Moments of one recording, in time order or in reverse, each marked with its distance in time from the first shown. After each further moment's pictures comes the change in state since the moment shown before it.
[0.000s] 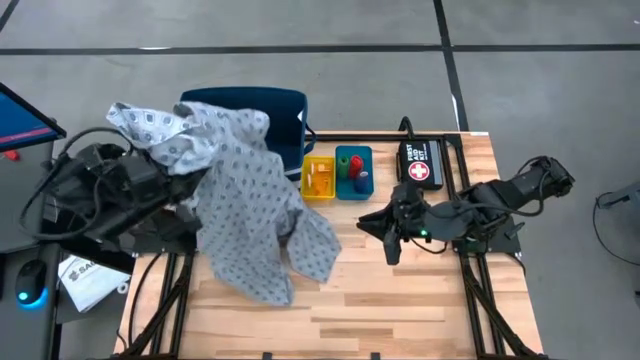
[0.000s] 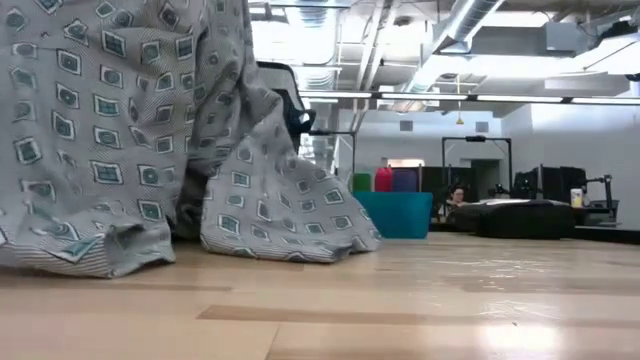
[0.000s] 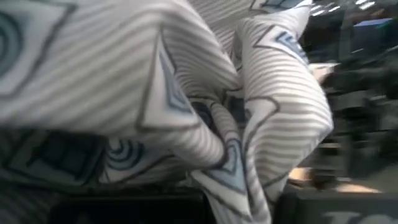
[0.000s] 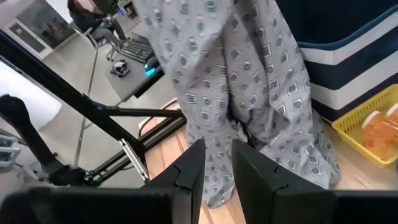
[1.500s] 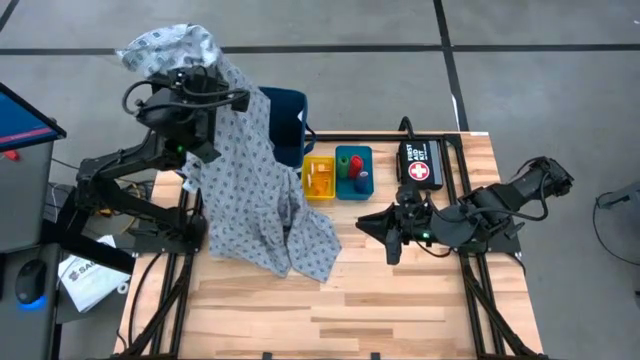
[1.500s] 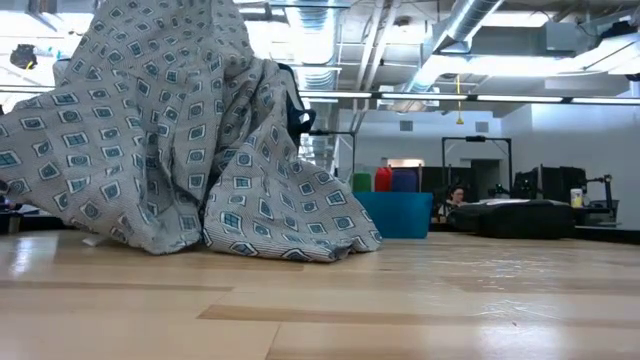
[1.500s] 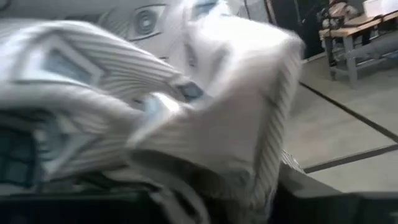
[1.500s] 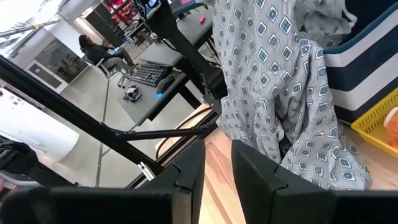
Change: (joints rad) left arm 1.009 0.110 0.006 -0.078 0.042 0.113; right arm 0.040 0.006 0.000 0.079 0.082 0.096
